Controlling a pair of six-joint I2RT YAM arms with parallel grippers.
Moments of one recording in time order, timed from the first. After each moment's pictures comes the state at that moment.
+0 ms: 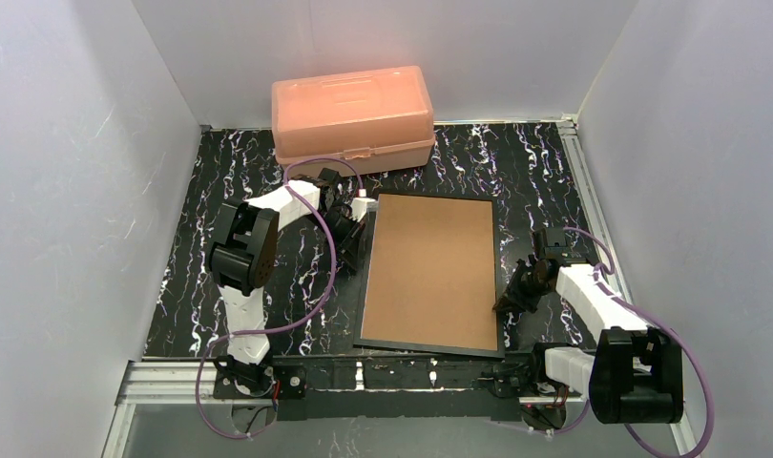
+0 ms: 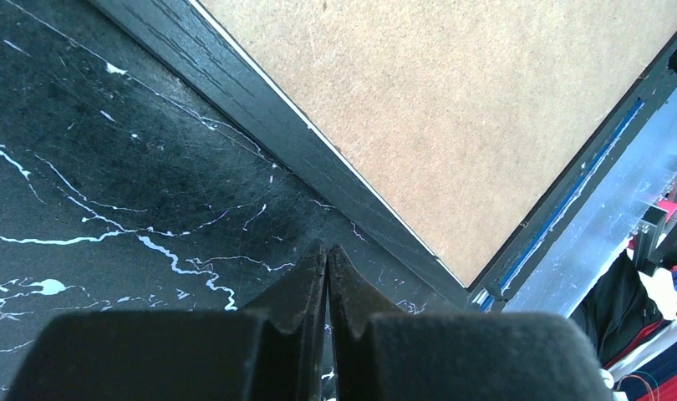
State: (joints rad) left arm -0.37 1.98 1.34 -0.90 0.65 0.34; right arm 0.07 1.14 0.54 -0.75 -0.30 0.62
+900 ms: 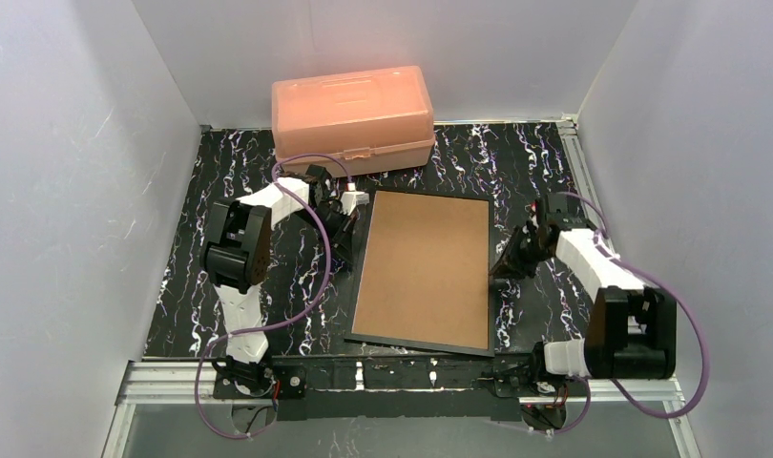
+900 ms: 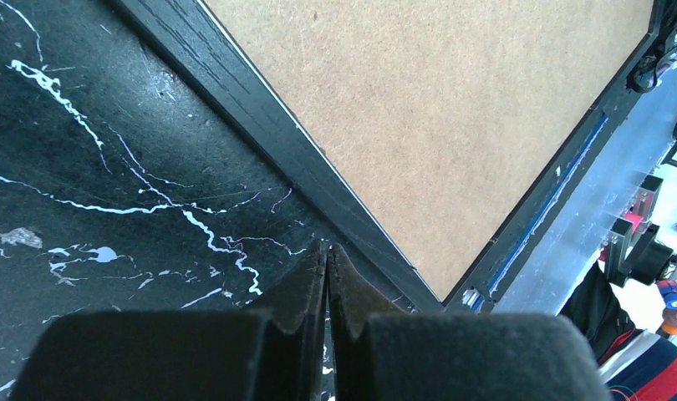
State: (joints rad) left arm -0.30 1.98 1.35 -0.91 0.72 0.36; right arm 0.05 1.36 0.83 -0.73 -0.39 0.51
